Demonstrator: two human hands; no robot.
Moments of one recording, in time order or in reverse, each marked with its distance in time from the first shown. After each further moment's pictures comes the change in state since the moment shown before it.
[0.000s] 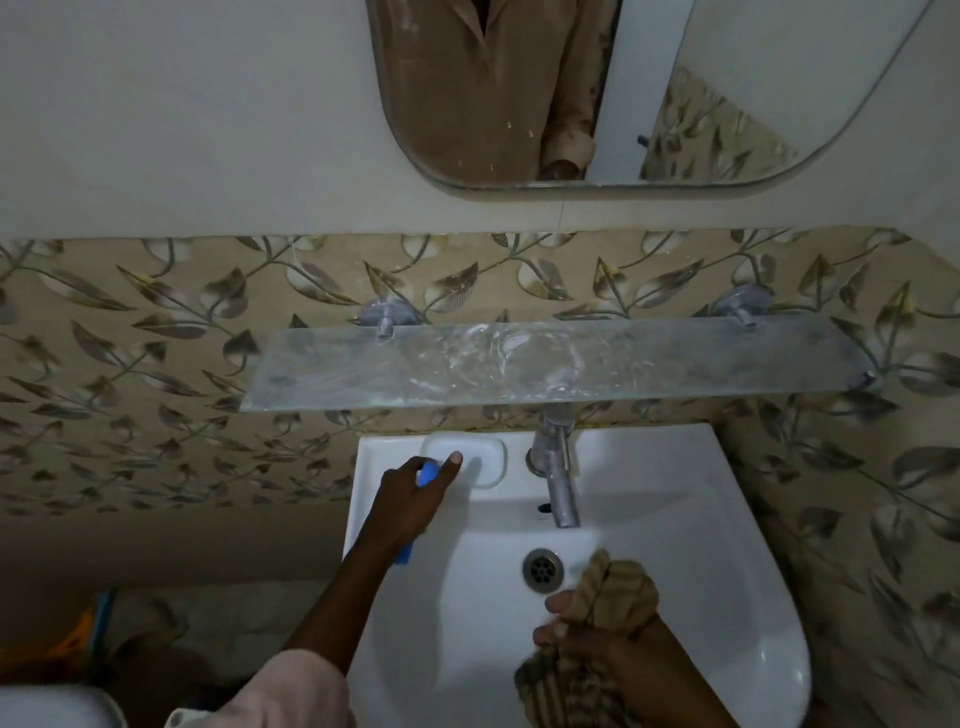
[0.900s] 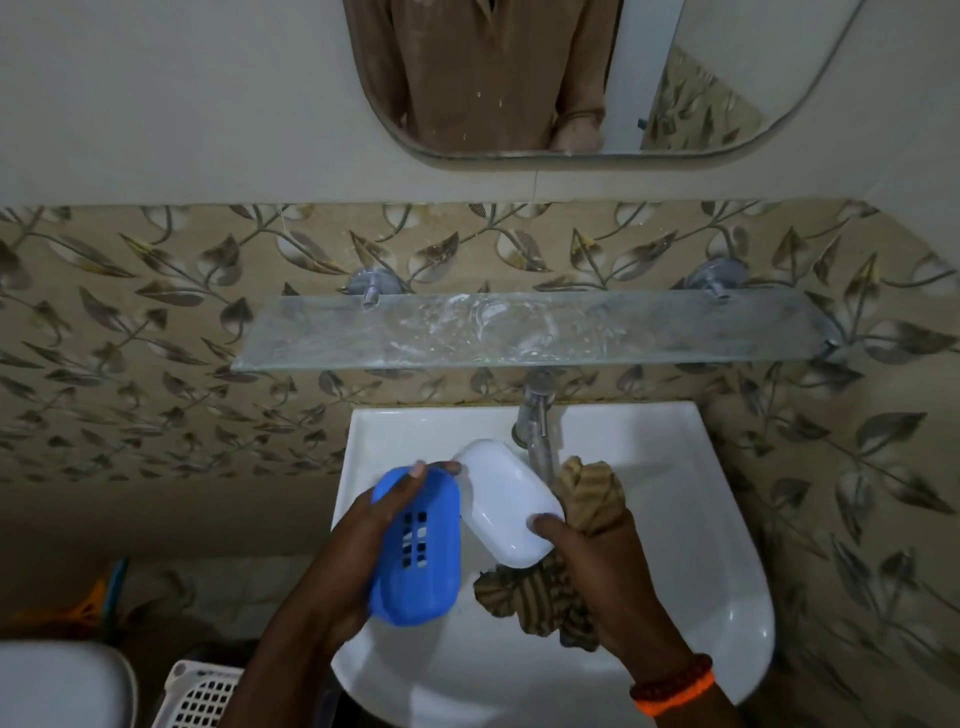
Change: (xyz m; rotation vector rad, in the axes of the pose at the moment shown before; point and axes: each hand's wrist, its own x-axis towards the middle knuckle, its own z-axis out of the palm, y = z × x) left_hand -0.132 0.020 -0.013 -0.651 -0.278 -0.052; right_hand 0.022 -0.019 0.004 -0.139 0.325 -0.257
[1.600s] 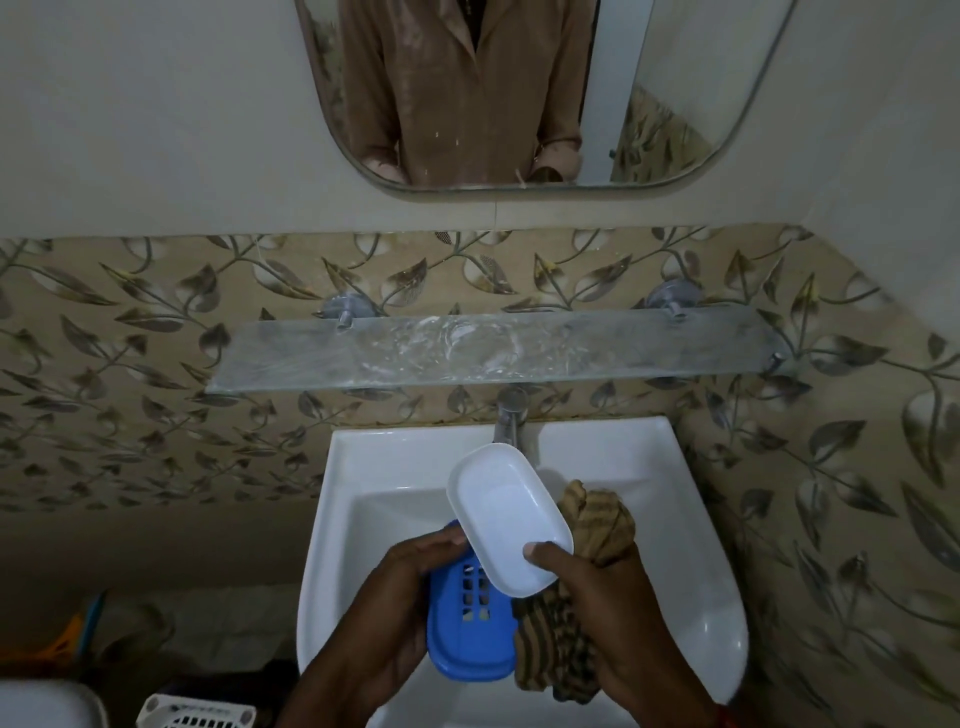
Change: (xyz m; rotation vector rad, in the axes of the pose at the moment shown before) left_hand -0.018 -0.017 0.065 -0.166 -0.079 -0.080; right_hand -0.033 -0.015 -0.028 0.243 -0.028 0.092
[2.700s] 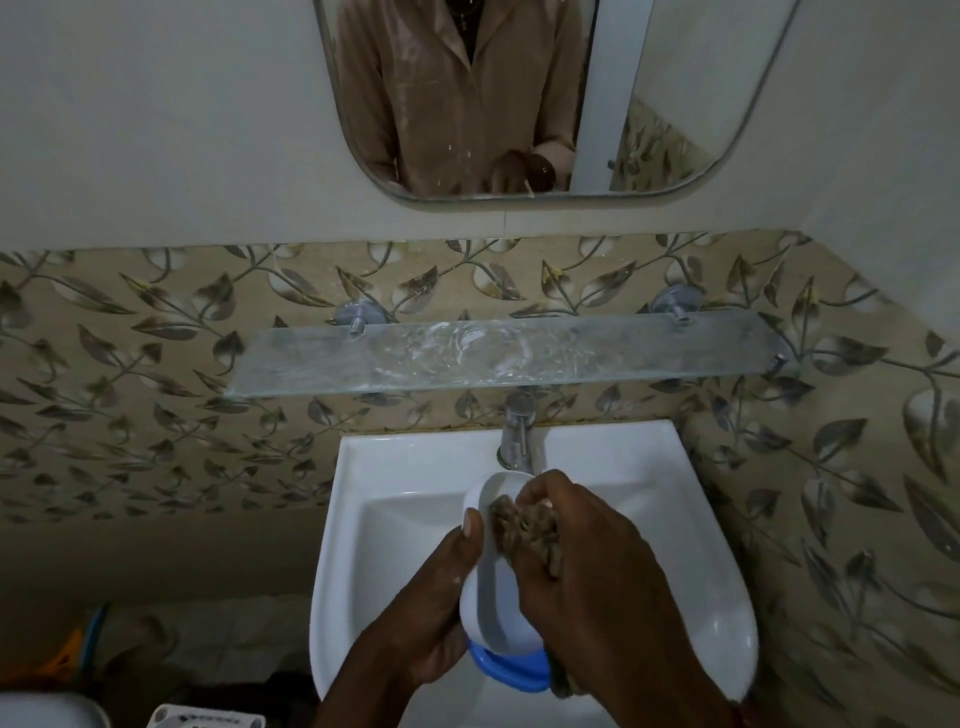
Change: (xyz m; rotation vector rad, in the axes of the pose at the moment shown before) left_hand 0.011 -0.005 0.002 -0.023 -0.113 -0.009; right_hand -0.055 -0.063 0.031 -0.992 0.006 -0.650
